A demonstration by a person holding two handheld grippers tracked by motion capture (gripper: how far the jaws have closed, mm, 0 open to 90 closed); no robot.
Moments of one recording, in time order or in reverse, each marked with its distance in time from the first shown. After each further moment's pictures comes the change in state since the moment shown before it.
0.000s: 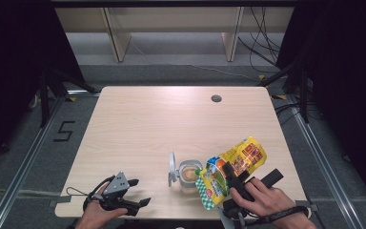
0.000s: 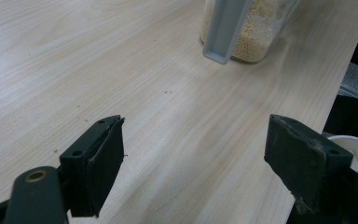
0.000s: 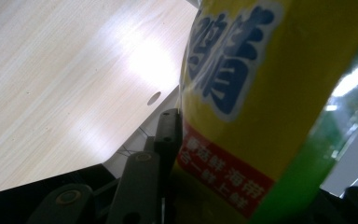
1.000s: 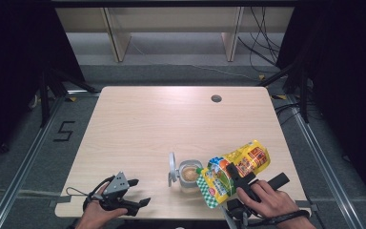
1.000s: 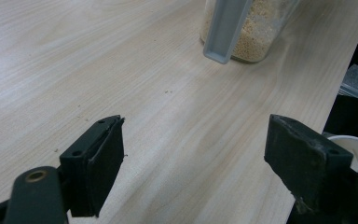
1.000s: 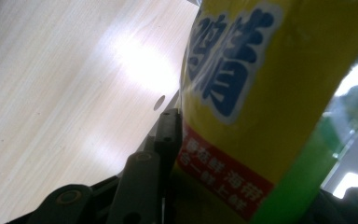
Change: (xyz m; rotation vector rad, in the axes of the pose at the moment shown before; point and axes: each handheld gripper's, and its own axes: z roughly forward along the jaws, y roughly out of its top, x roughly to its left) left arm 0.000 0.000 -0.001 0.004 0.007 0.005; right arm 0.016 -0.004 0.000 -0.005 -0.036 0.166
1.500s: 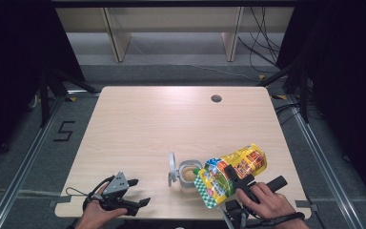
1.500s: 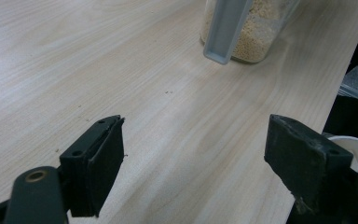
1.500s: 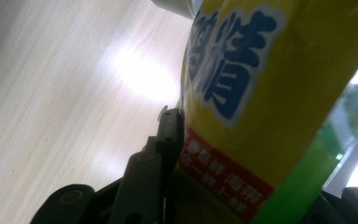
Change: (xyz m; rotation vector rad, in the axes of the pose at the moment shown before) left arm 0.001 0.000 -0.001 0.003 -0.002 0.002; right arm 0.007 0.005 0.003 -0.026 0.000 0.076
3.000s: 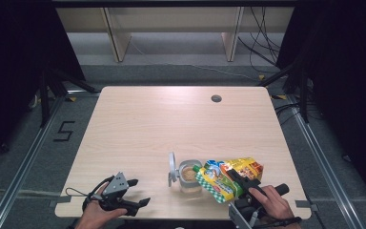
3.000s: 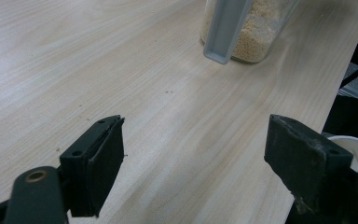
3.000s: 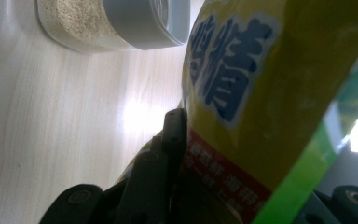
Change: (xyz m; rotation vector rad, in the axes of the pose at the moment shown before) left arm -0.001 0.000 -0.001 0.012 0.011 -0.014; right arm 0.023 -0.013 0.001 -0.182 -0.025 0.496
